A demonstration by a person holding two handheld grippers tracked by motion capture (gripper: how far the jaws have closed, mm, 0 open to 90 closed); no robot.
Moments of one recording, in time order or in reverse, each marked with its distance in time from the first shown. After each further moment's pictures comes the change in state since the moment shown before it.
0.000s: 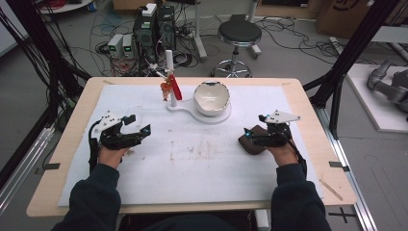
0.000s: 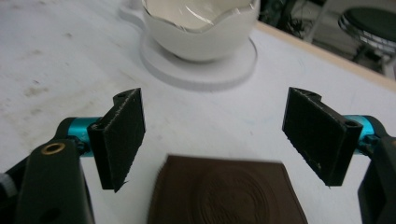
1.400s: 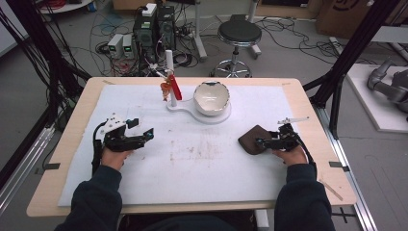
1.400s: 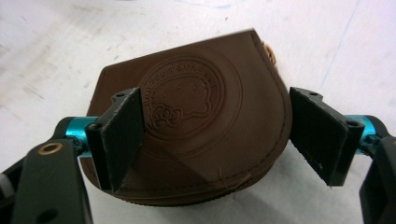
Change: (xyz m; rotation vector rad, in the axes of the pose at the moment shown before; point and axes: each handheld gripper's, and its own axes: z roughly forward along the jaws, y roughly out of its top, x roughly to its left) left arm -0.007 -0.006 0.006 0.056 -0.005 0.004; right arm -0.049 -0.055 0.014 0.221 0.144 0.332
